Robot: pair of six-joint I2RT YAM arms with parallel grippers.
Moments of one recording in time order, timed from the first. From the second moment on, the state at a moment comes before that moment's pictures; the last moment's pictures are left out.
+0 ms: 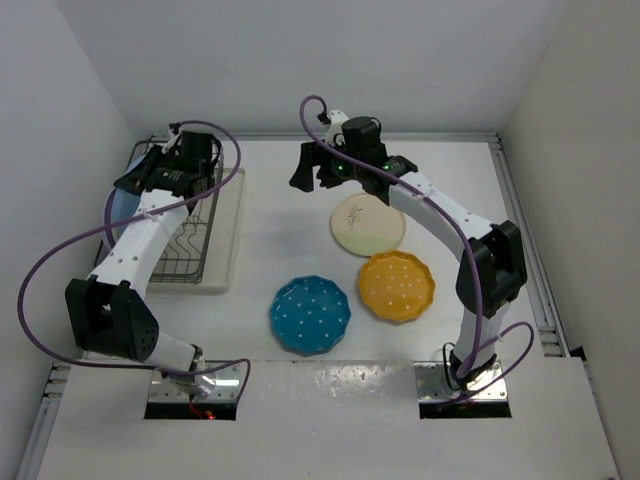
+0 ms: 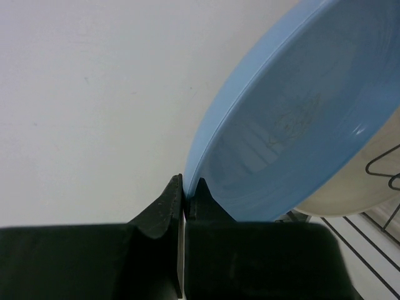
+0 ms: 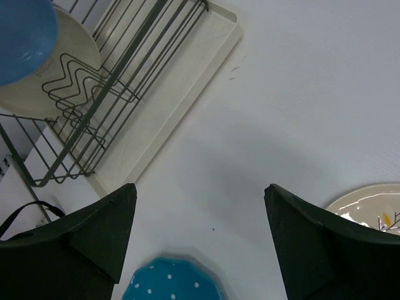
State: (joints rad) left arm -0.17 1.44 1.37 -0.61 -1.28 0.54; right arm 0.55 1.85 1.60 -0.24 -0.31 0.30
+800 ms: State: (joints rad) left arm -0.15 1.50 1.25 -0.77 -1.15 0.27; right arm 0.55 1.85 1.56 -0.26 -0.30 0.28
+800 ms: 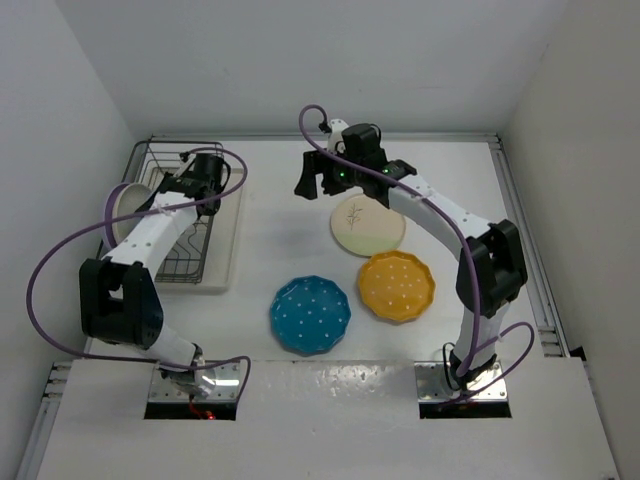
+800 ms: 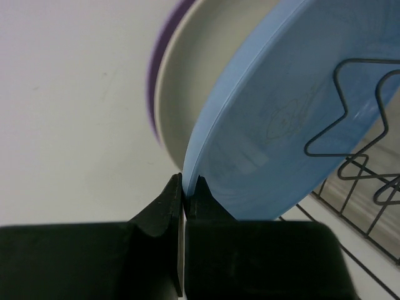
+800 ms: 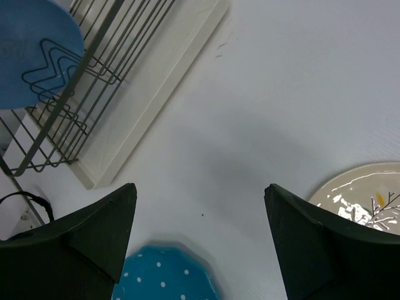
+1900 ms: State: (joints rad) left arm -0.24 1.44 1.53 -0.90 -0.61 0.34; right arm 0.54 1.66 1.37 -0.33 -0.15 0.34
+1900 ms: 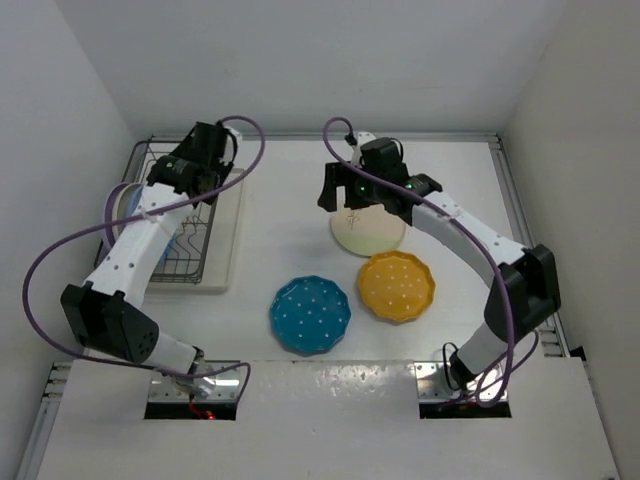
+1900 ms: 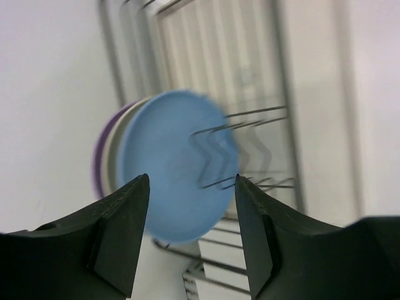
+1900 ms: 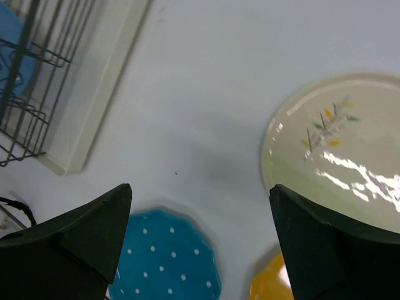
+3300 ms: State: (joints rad) left arm -0.56 1.71 1.42 -0.89 -0.03 0.30; right arm 0.54 0.46 0.65 -1.20 0.30 1.11
